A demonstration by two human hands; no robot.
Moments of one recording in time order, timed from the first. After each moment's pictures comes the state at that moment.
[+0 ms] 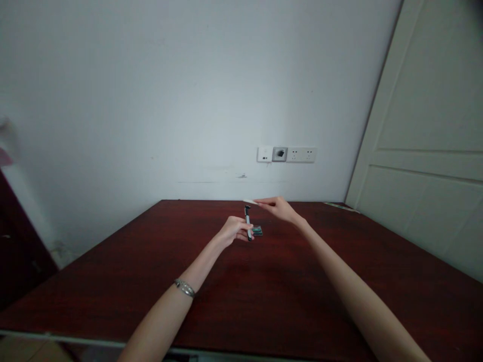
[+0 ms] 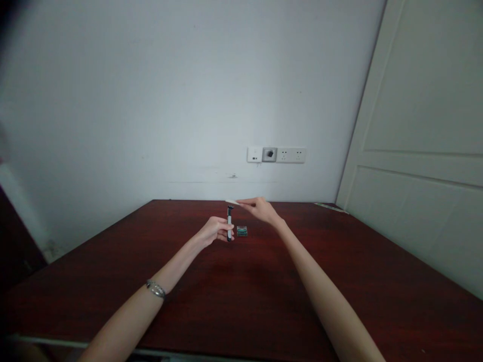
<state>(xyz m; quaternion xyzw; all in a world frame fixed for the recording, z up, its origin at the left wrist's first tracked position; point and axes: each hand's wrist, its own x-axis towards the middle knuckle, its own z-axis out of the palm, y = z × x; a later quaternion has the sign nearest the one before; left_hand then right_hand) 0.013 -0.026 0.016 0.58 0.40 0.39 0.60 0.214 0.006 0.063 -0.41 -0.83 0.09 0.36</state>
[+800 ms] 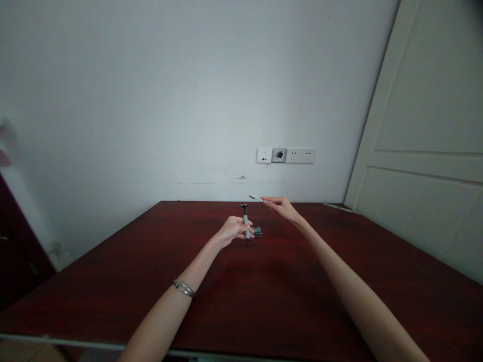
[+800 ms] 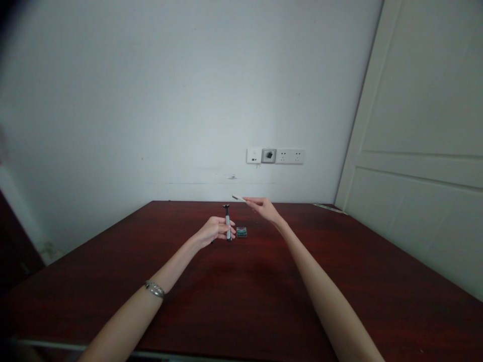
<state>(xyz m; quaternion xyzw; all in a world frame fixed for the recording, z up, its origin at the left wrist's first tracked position) 0.008 -0.018 0.011 0.61 0.34 0.39 0.60 0.230 0.020 0.050 -0.38 -0.77 0.24 0.44</state>
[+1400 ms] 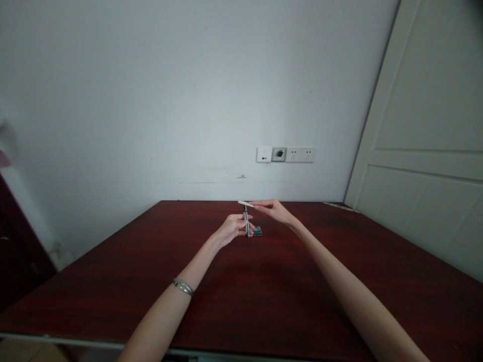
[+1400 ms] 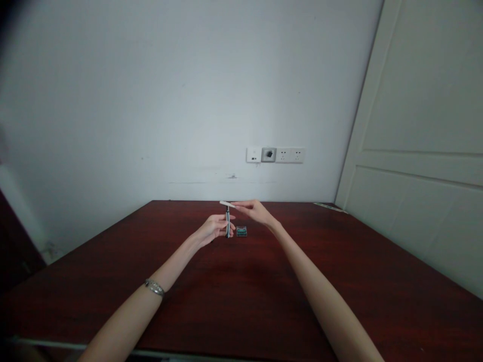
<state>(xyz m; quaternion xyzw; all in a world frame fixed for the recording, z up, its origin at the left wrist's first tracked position) 0.006 -0.018 0.011 0.58 0.24 0.41 0.66 0.205 -0.002 0.059 -0.33 -0.82 0.26 0.39</state>
